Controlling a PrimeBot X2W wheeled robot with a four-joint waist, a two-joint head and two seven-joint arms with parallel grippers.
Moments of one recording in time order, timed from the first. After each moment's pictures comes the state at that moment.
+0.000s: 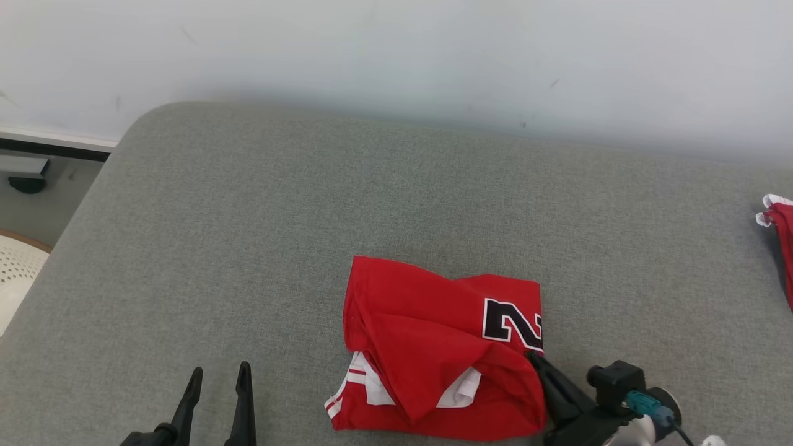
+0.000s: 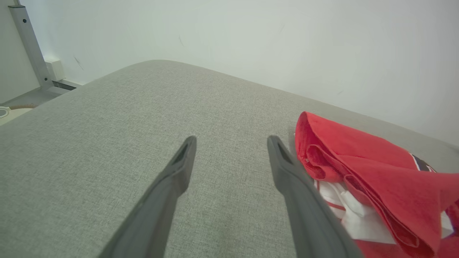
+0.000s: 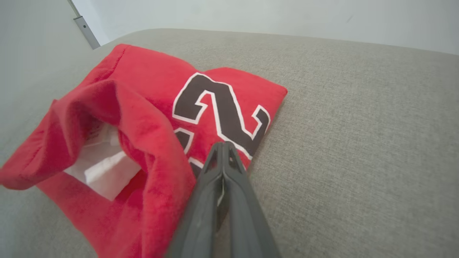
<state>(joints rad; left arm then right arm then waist) 0.00 0.05 -0.03 0.24 -0.30 -0.13 -0.26 -0.26 -0.29 0.51 0.58 0.44 0.13 -0.26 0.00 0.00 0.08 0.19</state>
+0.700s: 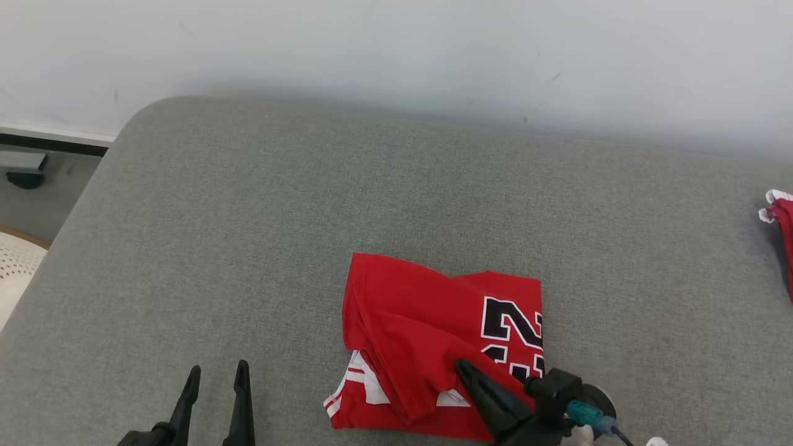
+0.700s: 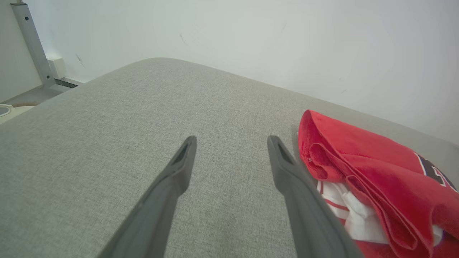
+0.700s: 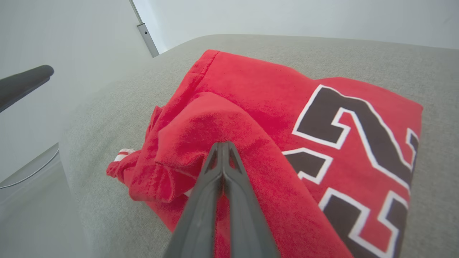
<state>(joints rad) 0.00 0.05 -0.03 0.24 -0.30 -0.13 -0.26 -0.28 -0.21 0.67 0.52 0.46 0.13 -0.26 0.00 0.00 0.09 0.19</state>
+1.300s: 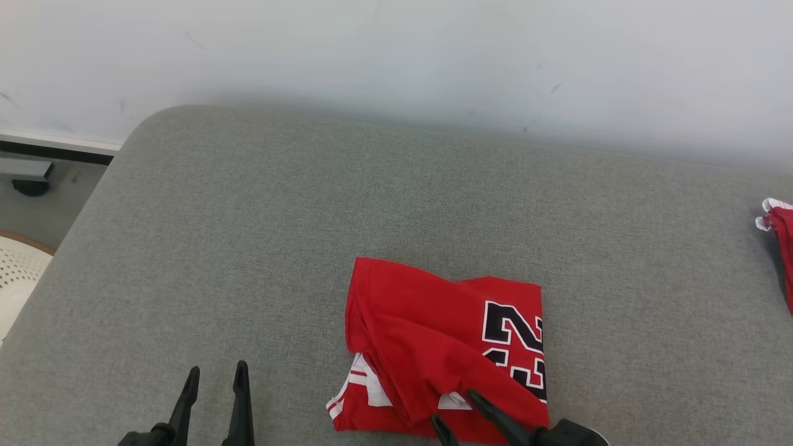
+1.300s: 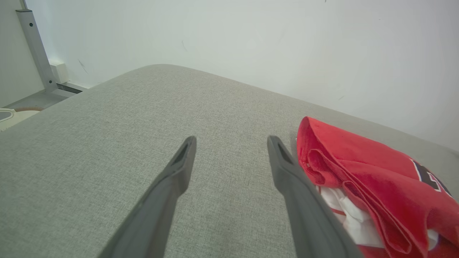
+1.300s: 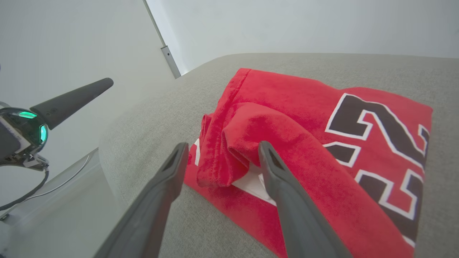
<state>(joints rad) 0.00 0.05 -0.02 0.24 -0.30 -0.13 -0.26 -0.10 -0.23 0.64 0.28 0.42 0.13 -0.26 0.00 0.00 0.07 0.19</state>
